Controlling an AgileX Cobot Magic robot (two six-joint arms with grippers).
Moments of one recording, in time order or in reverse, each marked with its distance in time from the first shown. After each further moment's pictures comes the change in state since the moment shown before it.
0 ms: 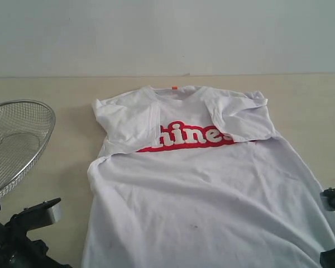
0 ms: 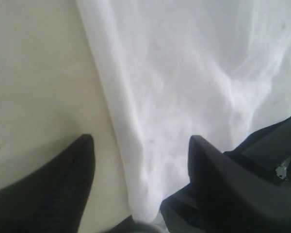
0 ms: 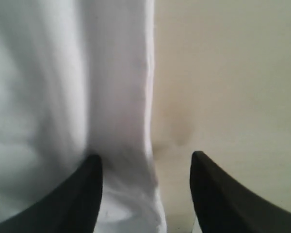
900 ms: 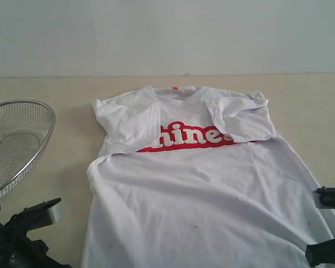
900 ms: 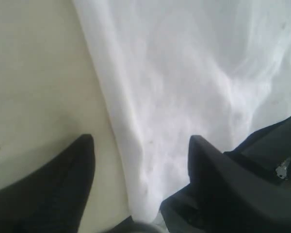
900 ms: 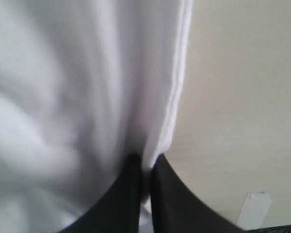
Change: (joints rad) left arm 0.000 0.000 0.000 0.000 0.000 0.000; right arm 0.000 0.015 -0.026 0.097 0.010 0.003
